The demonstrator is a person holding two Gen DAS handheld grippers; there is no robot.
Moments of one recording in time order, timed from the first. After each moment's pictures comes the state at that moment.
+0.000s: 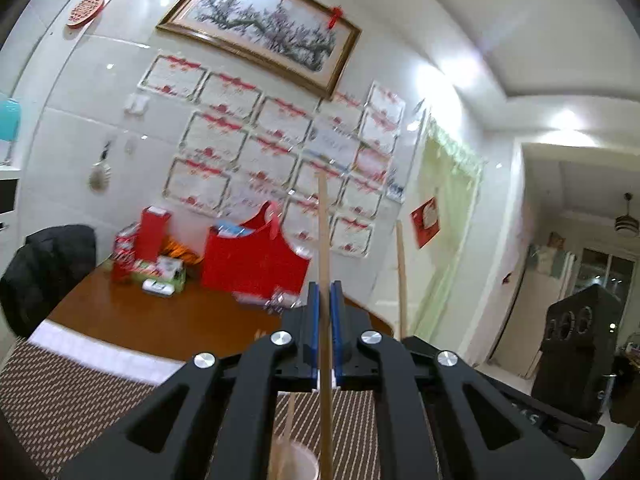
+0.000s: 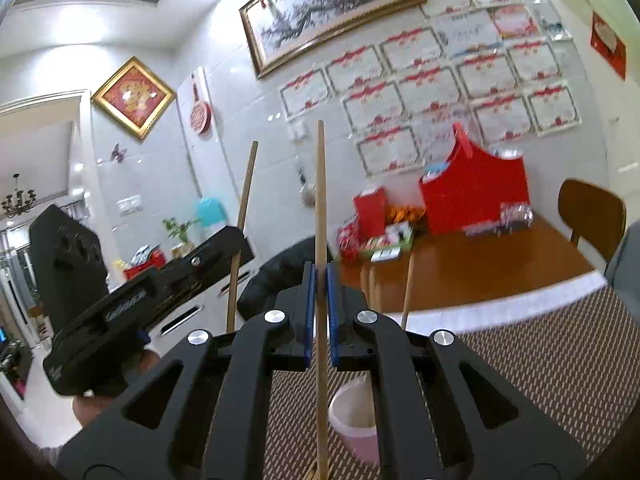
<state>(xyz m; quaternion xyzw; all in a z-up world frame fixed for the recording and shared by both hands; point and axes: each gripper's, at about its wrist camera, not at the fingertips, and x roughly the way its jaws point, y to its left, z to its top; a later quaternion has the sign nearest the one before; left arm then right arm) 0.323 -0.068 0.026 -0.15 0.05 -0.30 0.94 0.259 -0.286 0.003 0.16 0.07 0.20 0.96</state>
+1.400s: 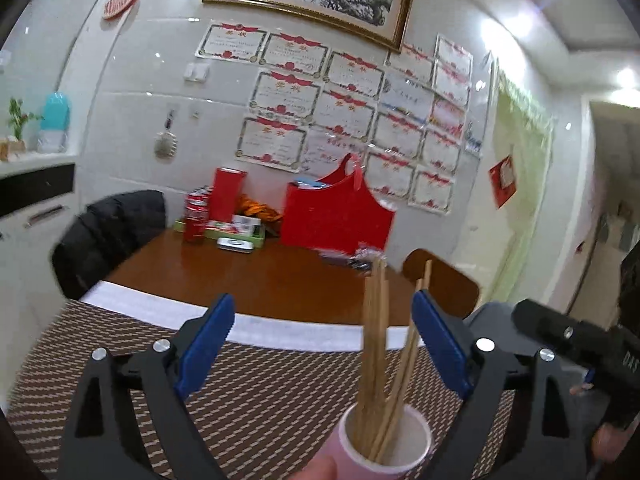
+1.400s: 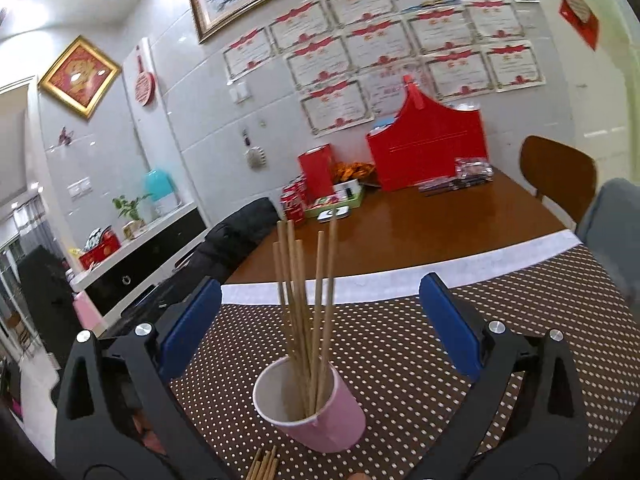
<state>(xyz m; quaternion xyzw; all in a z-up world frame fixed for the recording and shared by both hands) 0.343 -0.053 -0.040 -0.09 0.14 -0.15 0.97 0.279 -0.309 -0.047 0.16 0.17 0.12 0.96</state>
